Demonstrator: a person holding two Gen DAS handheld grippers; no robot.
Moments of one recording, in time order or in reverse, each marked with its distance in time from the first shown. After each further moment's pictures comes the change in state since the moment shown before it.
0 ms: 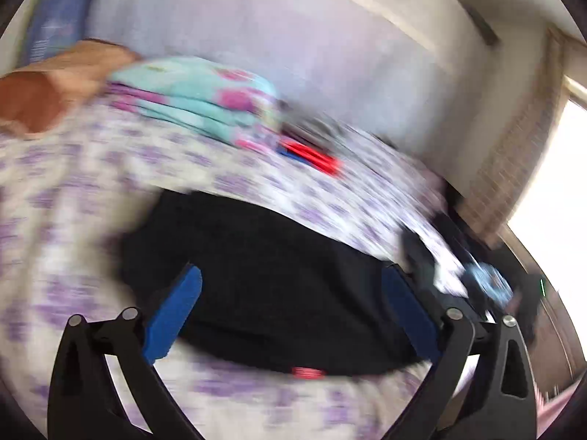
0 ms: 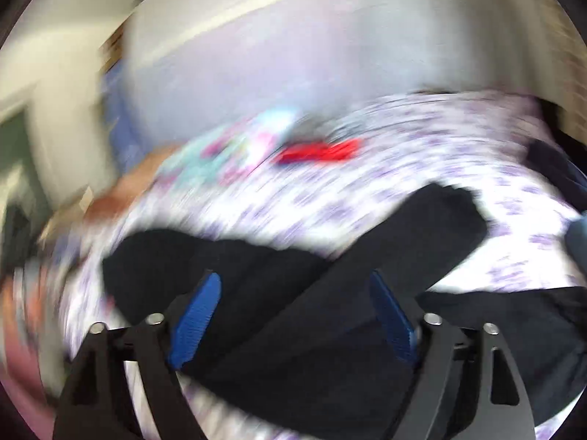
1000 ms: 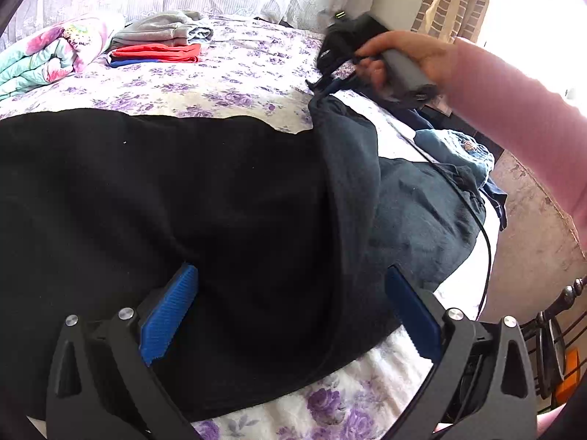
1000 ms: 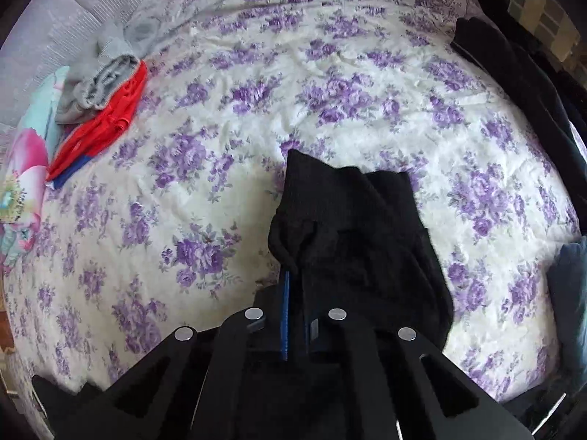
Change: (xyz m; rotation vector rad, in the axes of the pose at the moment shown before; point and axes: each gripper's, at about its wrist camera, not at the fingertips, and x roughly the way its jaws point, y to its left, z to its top) left arm 0.166 -0.138 -0.102 0.294 0.271 -0.143; right arm 0.224 -0.141 0.110 0.361 0.559 -0.473
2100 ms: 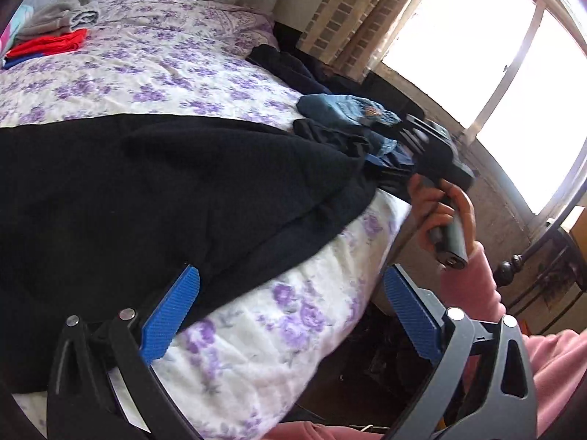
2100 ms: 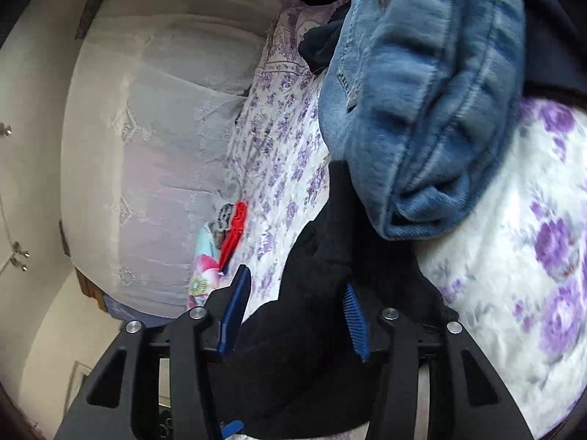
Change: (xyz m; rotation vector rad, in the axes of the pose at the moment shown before) left arm 0.028 -0.115 0.000 0.066 0.114 -0.342; right arm -0.053 -0.297 -0.189 0.480 -0.332 0.802
